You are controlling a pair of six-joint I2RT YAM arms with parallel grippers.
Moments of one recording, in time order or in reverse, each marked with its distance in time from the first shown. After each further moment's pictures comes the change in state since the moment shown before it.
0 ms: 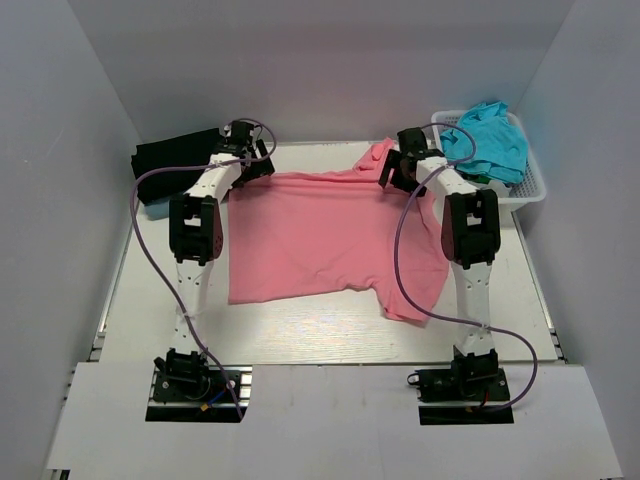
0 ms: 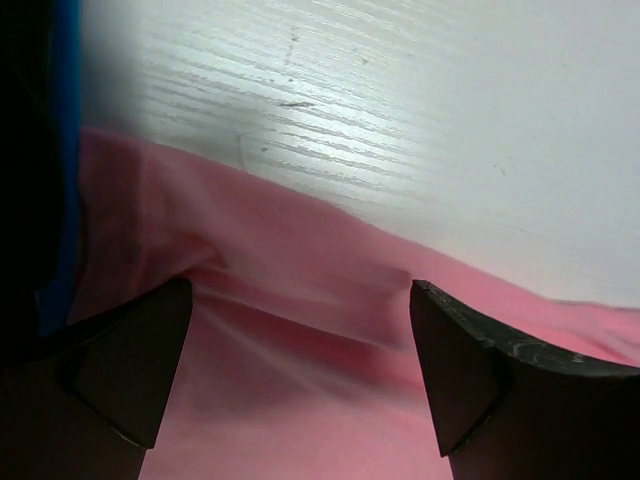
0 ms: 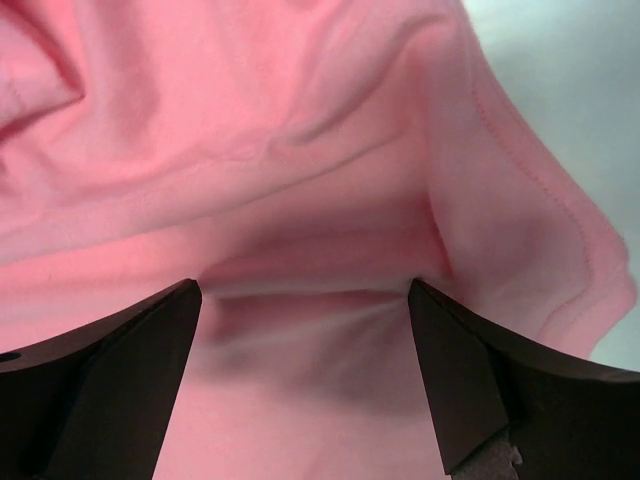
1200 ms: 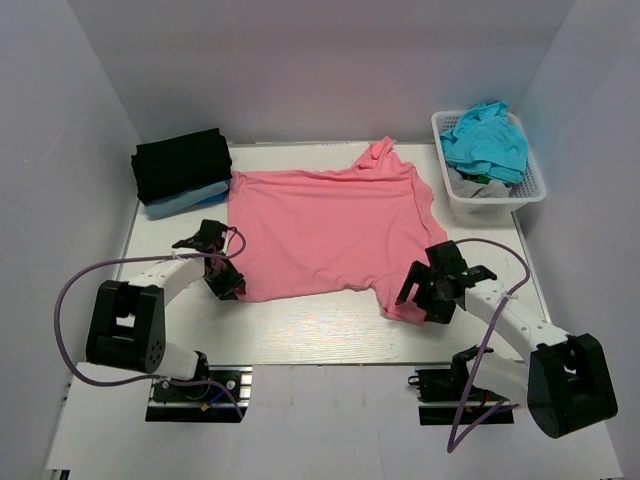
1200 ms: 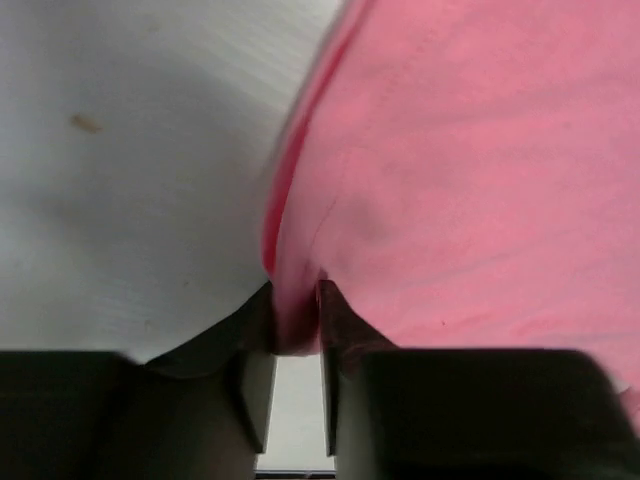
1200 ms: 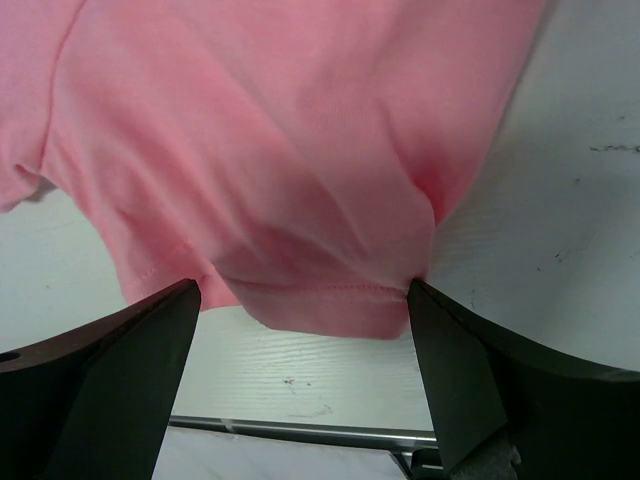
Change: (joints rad) left arm -0.016 -1.088 -1.499 -0.002 0.155 -0.316; right arm 0.130 -1.262 -1.419 -0.057 -0.220 0.282
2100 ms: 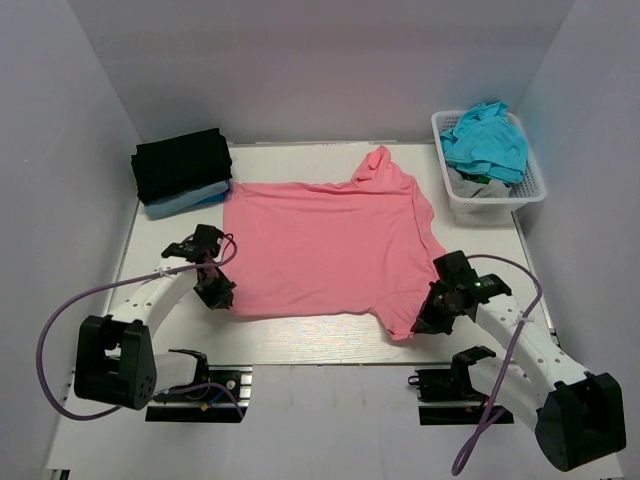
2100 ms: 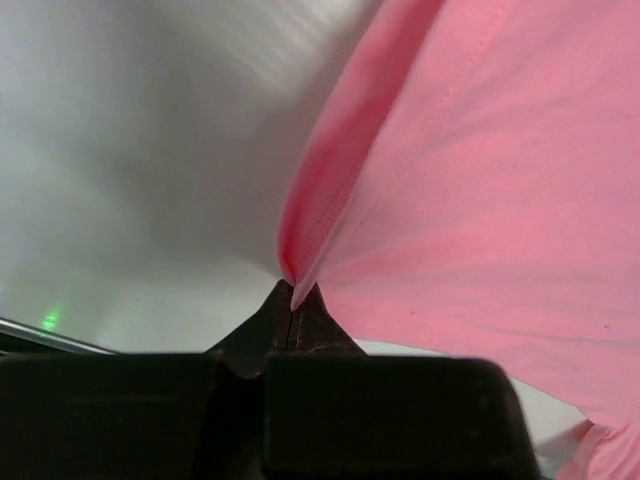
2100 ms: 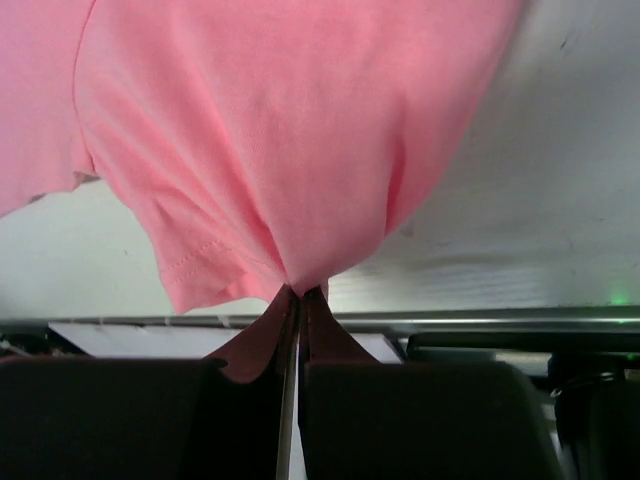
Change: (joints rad) left arm -0.014 -0.180 0.018 -0.270 -0.087 -0.092; right arm 0.001 -0.183 -0.003 -0.266 -0.105 0.060
